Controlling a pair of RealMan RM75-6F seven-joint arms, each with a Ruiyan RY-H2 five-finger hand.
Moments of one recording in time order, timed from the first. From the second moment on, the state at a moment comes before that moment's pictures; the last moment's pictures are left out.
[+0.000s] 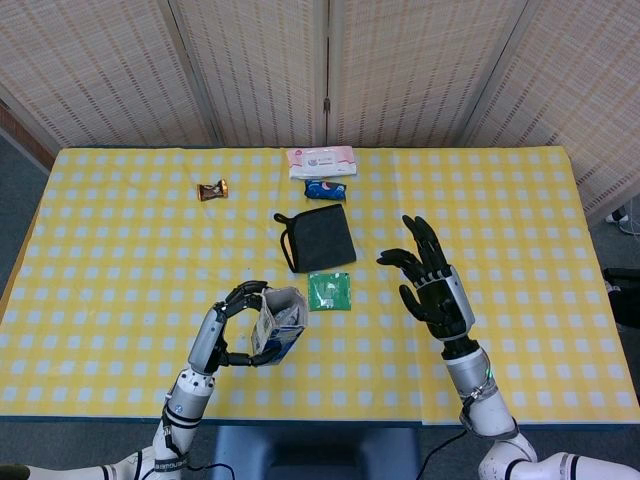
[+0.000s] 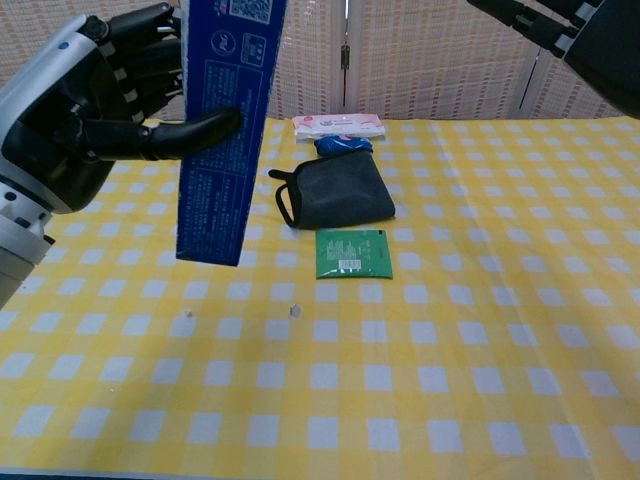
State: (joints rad) left arm -0.51 -1.80 -0.13 -1.48 1.68 1.54 -0.61; right arm 0.45 -1.48 0.23 -1.76 -1.53 1.37 1.28
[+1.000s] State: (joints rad) left arm -0.55 -1.71 0.01 -1.12 1.72 1.30 -0.16; right arm 0.40 -1.19 0.01 -1.68 -1.66 1.25 0.47
